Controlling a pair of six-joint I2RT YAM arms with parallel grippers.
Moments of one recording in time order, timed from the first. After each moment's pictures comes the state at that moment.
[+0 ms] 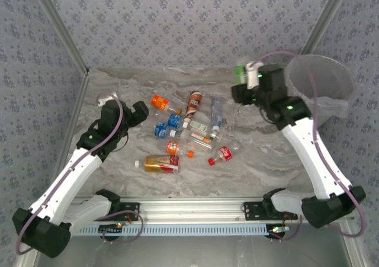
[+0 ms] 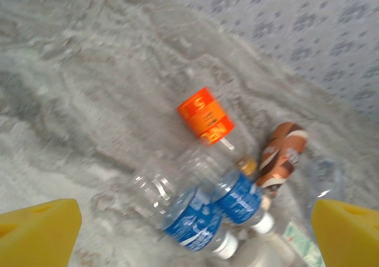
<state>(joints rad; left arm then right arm) -0.42 0.96 0.91 -0.54 -0.25 -0.74 0.32 1.22 1.47 -0.78 0.07 0.03</state>
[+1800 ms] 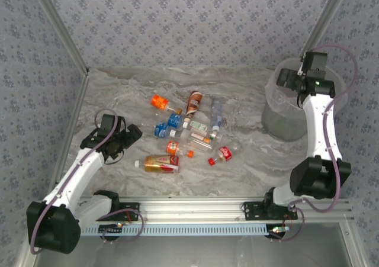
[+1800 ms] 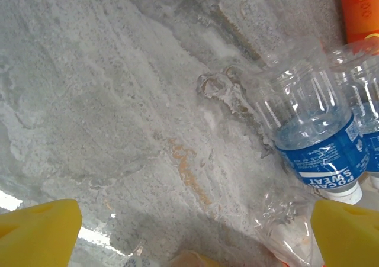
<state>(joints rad) -0.22 1.00 0.71 -0.71 -0.01 -0.88 -0.16 1.45 1.56 -0.78 0.14 0.12</state>
